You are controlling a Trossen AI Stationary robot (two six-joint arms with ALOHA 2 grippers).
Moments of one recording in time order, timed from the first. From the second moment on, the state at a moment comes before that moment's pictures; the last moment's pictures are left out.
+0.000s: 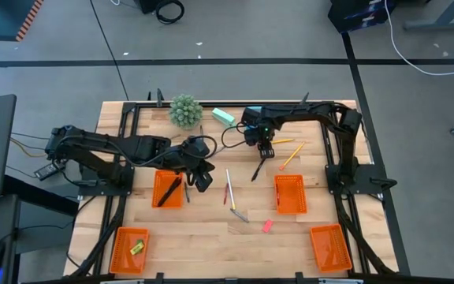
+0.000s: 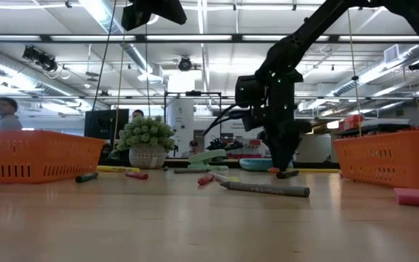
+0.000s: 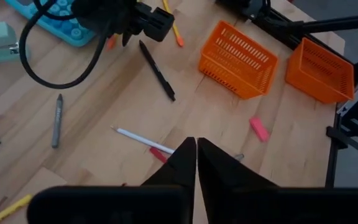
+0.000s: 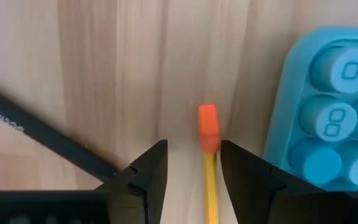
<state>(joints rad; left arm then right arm) -0.15 1.41 1.31 -0.66 -0.25 -0.66 -0.47 1.93 1.26 -0.80 -0.06 -0.54</state>
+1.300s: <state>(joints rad) -0.12 1.41 1.31 -0.64 -0.25 -0.54 -0.47 1.65 1.26 -0.92 -0.15 0.01</state>
